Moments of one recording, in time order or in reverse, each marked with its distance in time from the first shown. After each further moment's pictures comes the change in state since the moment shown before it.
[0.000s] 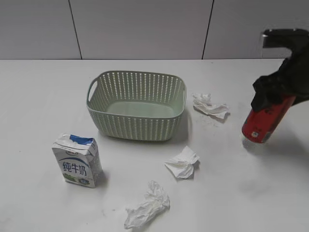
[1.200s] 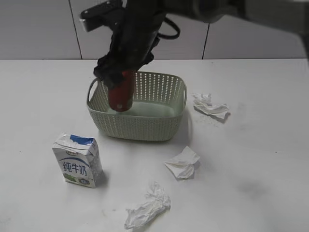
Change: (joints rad) left arm 0.000 0.000 0.000 -0.002 0.000 0.000; right arm 0.559 0.568 -0.926 -0.122 0.154 -0.008
